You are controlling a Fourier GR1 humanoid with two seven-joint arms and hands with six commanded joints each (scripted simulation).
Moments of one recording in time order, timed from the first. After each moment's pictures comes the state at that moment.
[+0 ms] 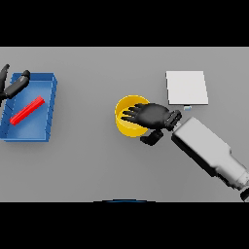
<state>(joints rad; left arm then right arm) -0.57 0.88 -0.61 -1.13 0.44 0.30 0.35 -0.67 -0.38 0.72 -1.21 0.93 0.46 -0.22</state>
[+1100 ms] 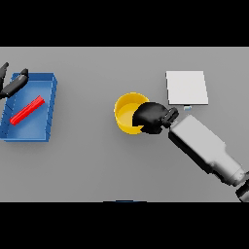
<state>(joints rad) -0.57 0.89 -0.60 -1.14 0.45 0.28 0.34 -0.70 -0.35 0.72 -1.14 0.91 0.46 -0.23</state>
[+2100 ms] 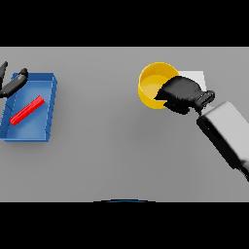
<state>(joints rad) -0.56 0.91 -0.60 -1.18 0.45 0.29 0.37 -0.68 -0.53 0.50 -1.35 0.85 0.51 -0.13</state>
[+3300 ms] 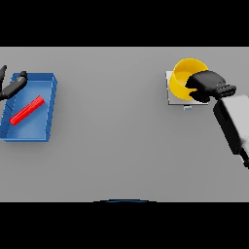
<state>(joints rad) -0.55 0.92 -0.61 -1.20 0.45 0.31 0.42 -0.78 -0.48 0.34 -0.76 0.89 0.29 -0.20</state>
